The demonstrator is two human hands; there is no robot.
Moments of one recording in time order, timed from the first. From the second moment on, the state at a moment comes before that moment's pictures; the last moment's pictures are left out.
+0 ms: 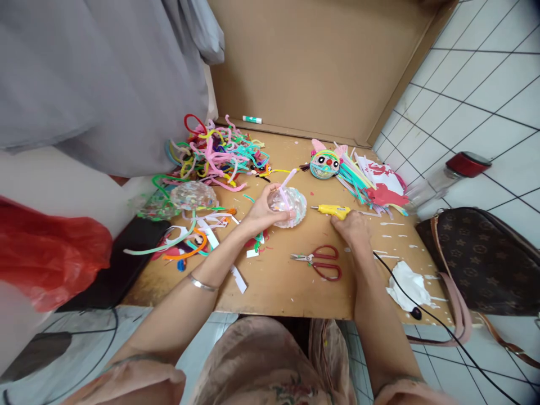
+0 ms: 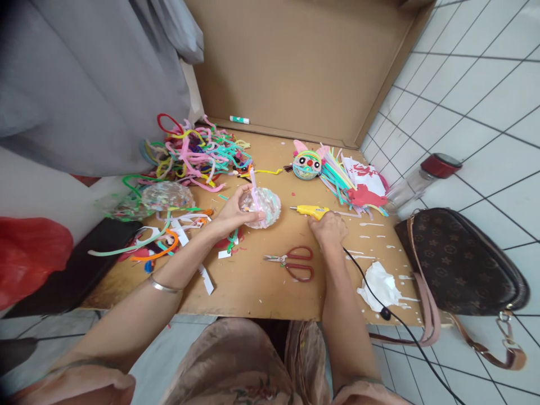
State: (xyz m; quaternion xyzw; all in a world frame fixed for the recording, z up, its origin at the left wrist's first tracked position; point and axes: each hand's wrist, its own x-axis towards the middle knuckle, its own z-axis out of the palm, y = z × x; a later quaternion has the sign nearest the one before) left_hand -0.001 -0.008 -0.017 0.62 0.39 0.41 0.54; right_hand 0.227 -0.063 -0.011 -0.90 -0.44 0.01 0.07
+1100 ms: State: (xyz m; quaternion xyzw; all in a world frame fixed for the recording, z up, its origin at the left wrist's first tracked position) left_hand 0.003 -0.021 -0.008 0.67 0.37 0.37 0.52; right_hand 0.202 -0.082 -0.003 -0.64 -0.58 -0.29 0.42
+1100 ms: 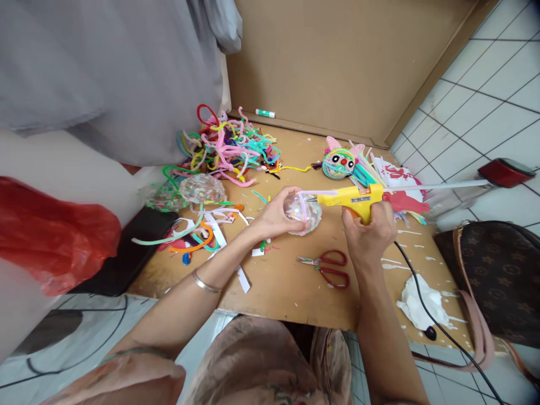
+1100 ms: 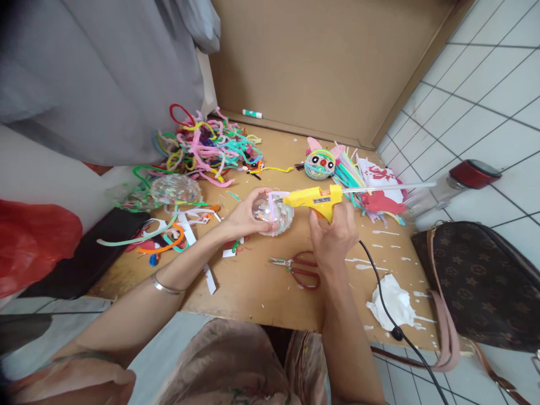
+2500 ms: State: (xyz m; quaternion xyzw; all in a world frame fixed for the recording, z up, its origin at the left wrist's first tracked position) left_hand 0.003 -0.018 -0.015 0.68 0.36 0.38 0.51; right_hand 0.202 -0.084 -0.002 -0.64 -0.60 -0.25 0.41
